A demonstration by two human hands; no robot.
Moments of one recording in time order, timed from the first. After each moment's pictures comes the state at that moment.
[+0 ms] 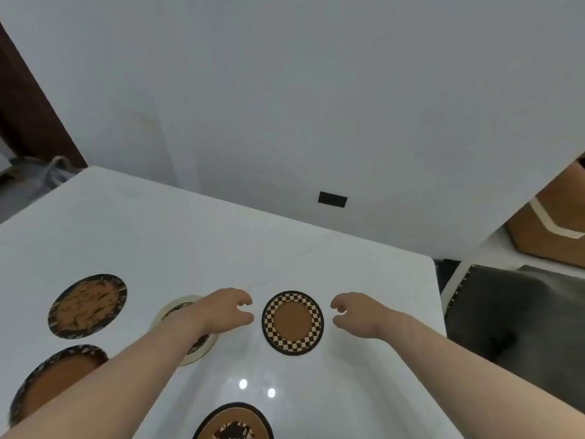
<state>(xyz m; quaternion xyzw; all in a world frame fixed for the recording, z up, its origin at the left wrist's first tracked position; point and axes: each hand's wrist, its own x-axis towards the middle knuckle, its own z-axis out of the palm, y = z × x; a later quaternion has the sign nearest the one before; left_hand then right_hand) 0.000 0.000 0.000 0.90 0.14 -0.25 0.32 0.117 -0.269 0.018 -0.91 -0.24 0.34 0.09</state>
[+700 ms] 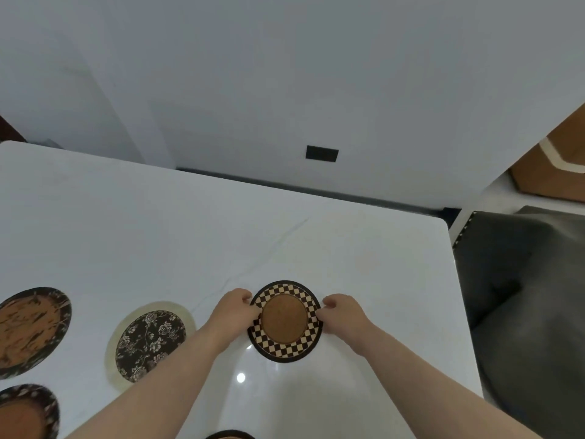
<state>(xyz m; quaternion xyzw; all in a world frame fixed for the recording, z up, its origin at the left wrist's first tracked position) 0.070 -0.030 -0.110 0.77 0.32 -0.20 0.52 0.139 -0.243 -0.105 -0.86 0.08 0.35 0.37</state>
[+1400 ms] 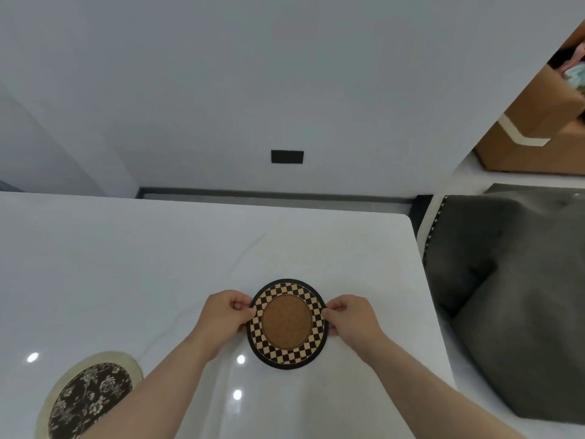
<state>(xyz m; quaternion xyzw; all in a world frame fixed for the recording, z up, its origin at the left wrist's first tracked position) 0.137 -0.077 -0.114 0.75 0.29 -0.13 0.58 0.182 -0.319 -0.111 -0.83 0.16 0.25 0.48</state>
